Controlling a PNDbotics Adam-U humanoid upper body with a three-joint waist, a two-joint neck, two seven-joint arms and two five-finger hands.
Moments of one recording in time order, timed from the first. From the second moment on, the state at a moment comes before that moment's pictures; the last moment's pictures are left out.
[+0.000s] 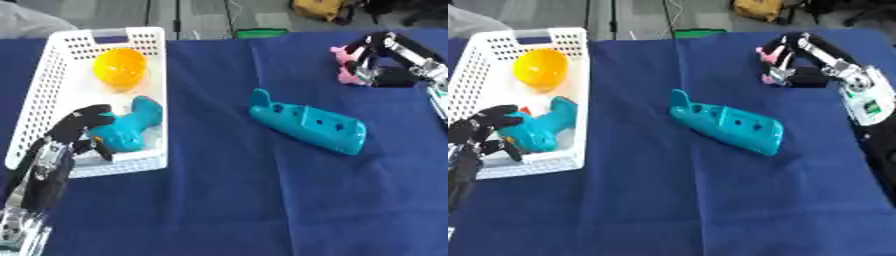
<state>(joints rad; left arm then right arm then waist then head) -0.20 0.24 -0.17 -1.79 0.01 -0.18 -0.21 -0.73 -0.62 -0.01 -0.95 0.48 -0.53 0.35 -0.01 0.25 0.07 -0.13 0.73</state>
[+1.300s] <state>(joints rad) -0.20 0.24 -0.17 -1.79 0.01 -0.18 -0.22 -0.72 -0.57 0.01 -0.83 0.95 -0.60 0.31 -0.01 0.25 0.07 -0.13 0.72</state>
